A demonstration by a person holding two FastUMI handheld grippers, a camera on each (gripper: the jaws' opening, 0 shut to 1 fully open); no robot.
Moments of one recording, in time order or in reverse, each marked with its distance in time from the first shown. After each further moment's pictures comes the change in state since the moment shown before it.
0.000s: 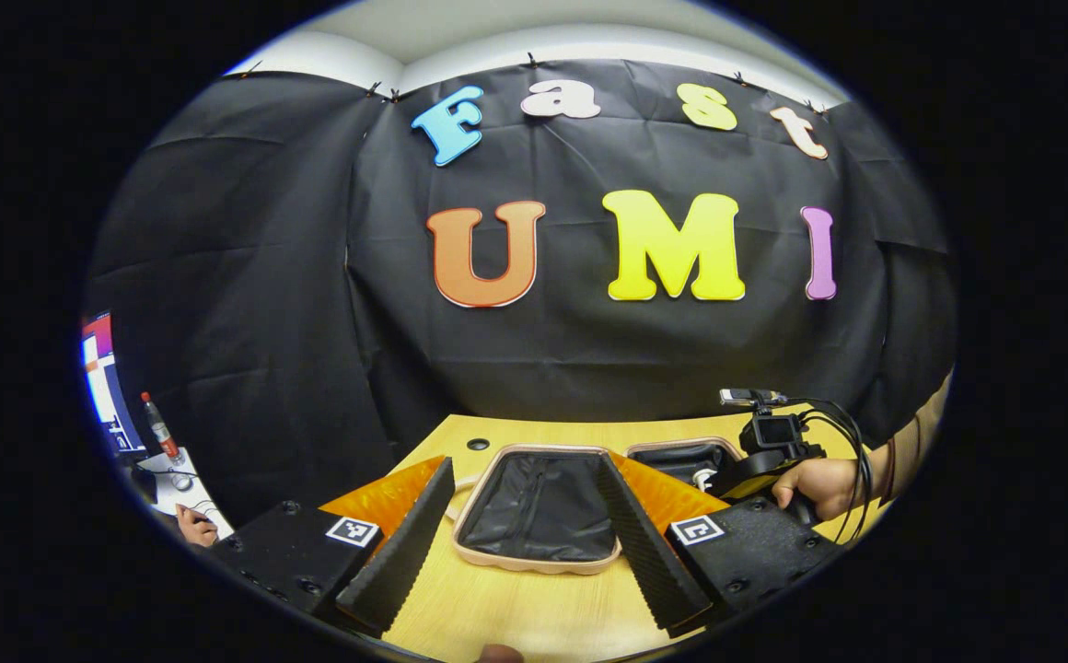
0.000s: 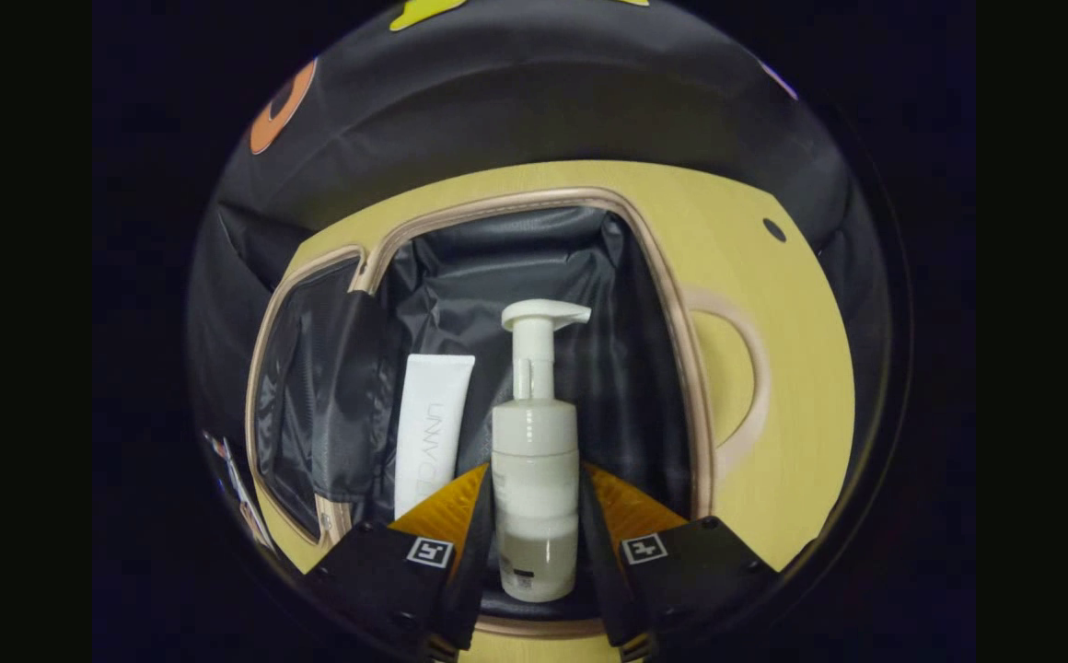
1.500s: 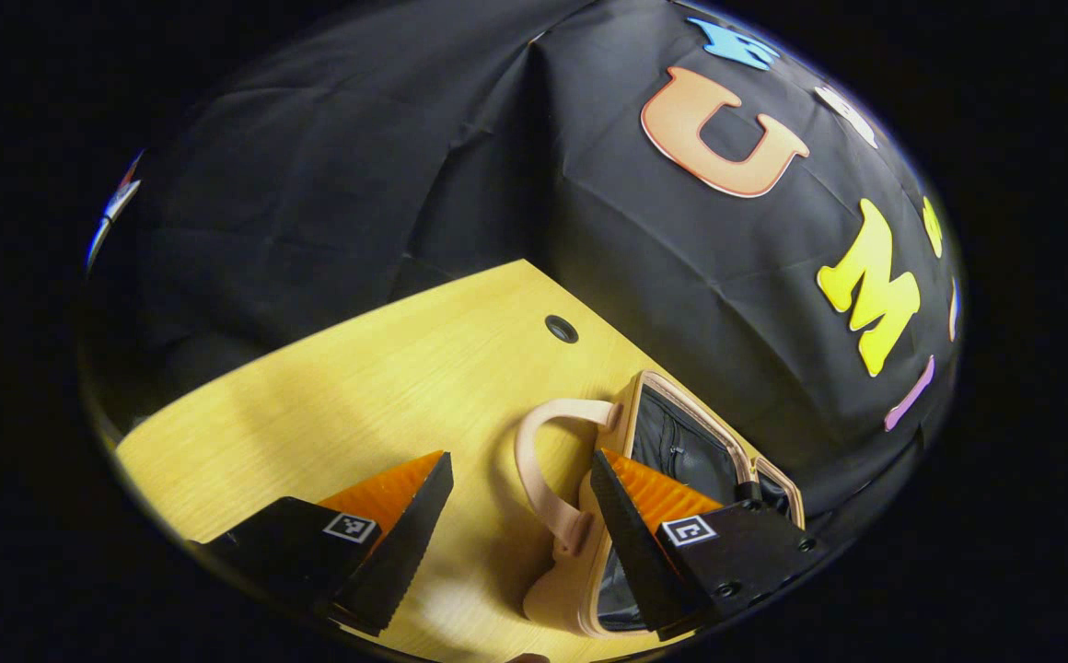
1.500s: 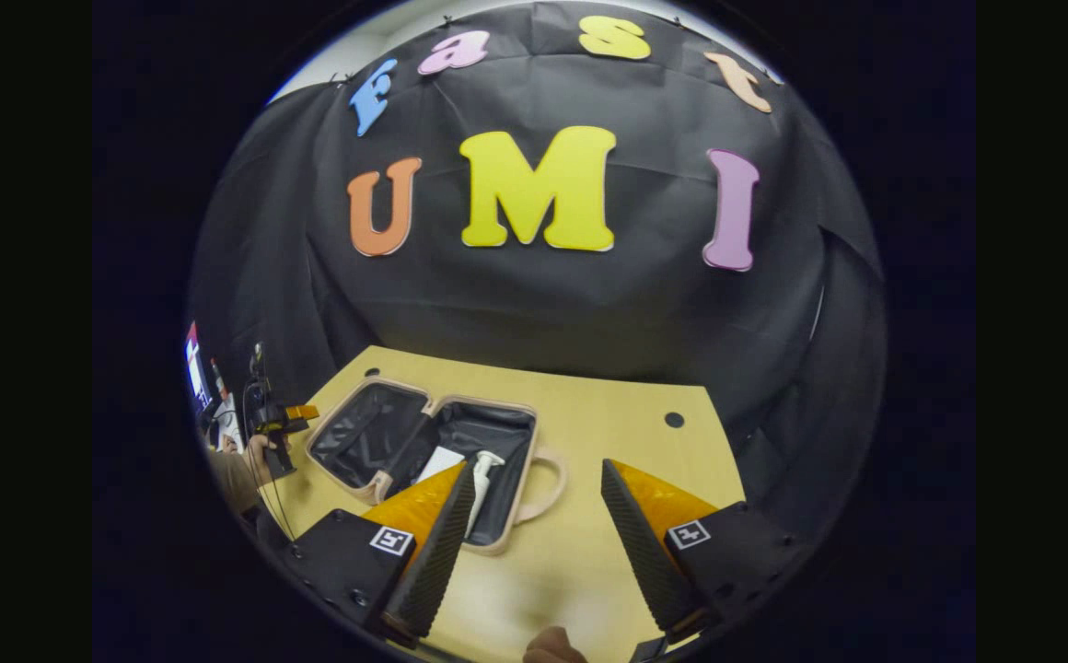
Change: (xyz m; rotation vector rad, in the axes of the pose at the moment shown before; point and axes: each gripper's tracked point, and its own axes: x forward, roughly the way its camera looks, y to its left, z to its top) left arm 0.222 0.136 -0.207 -0.669 0.373 -0.034; right arm -0.301 -0.127 0.031 -0.229 -0.631 0.031
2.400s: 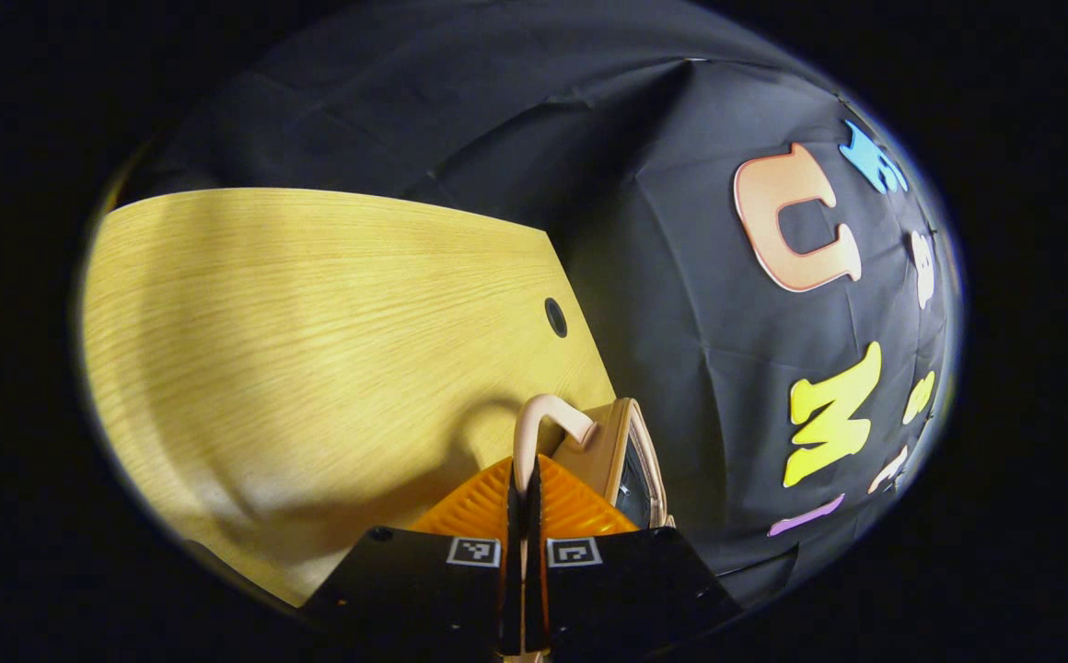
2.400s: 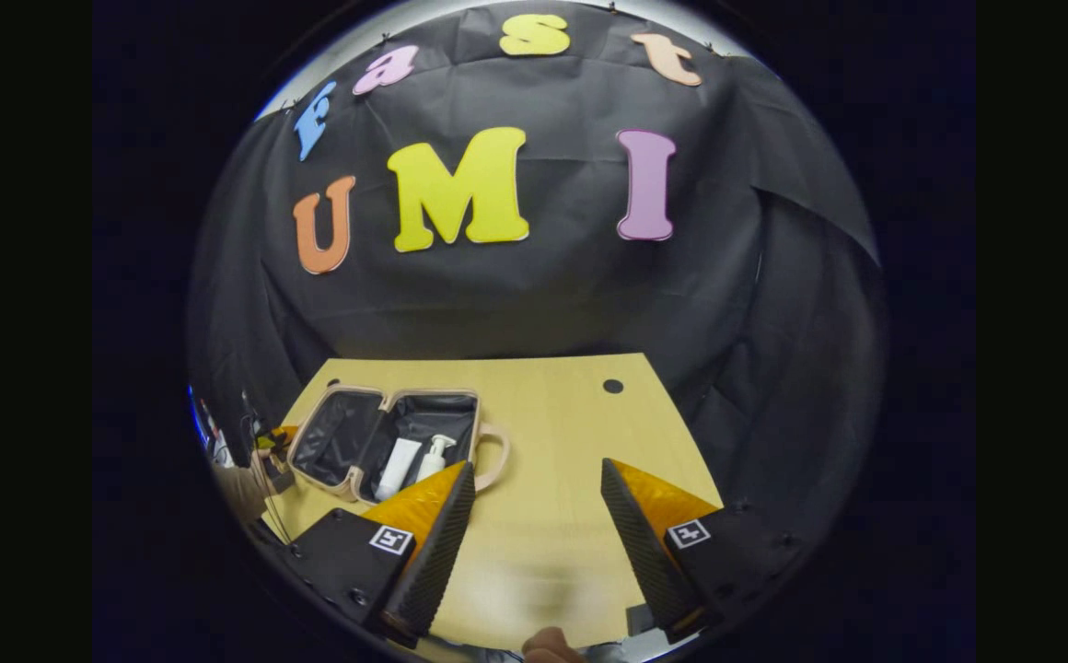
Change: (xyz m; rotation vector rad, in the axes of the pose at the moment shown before) left arm 0.026 -0.012 -0.005 -0.454 0.058 -0.158; right arm -0.057 -0.055 -0.023 0.143 0.001 -0.176
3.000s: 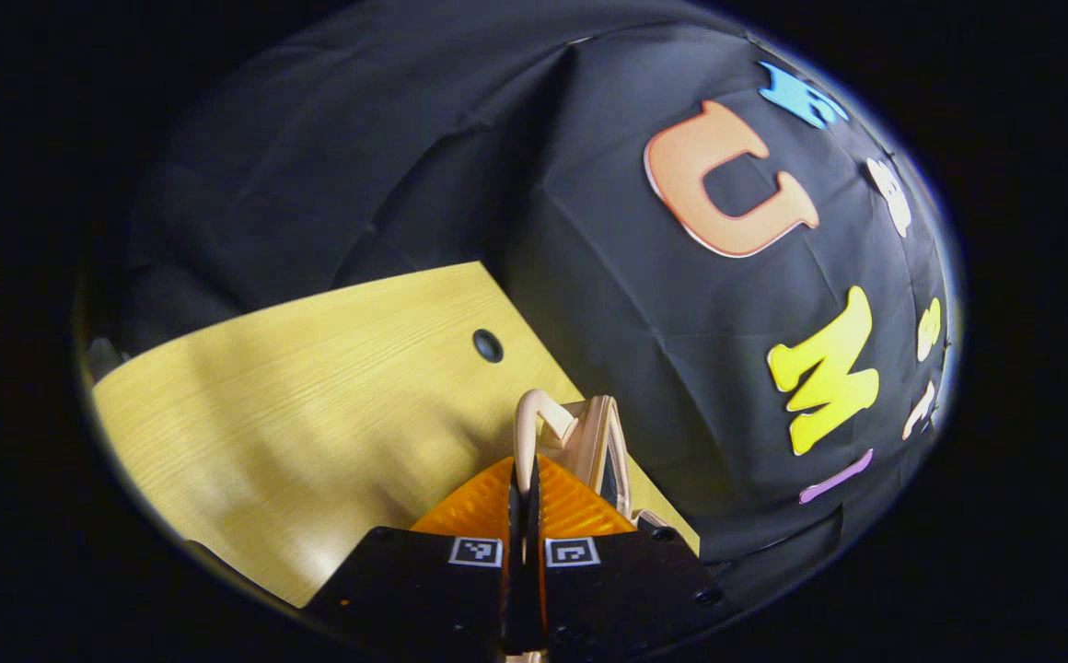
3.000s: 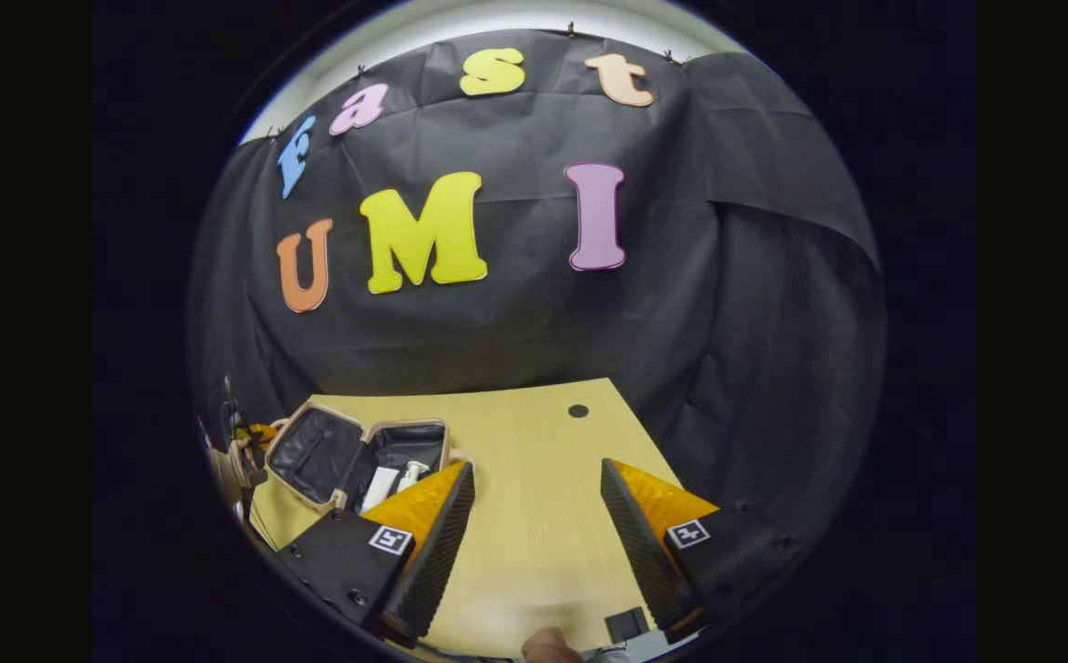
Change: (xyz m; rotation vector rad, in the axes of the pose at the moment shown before) left arm -0.037 -0.110 0.025 0.259 -0.048 0.010; right arm -0.019 -0.045 0.002 0.068 -0.117 -0.019
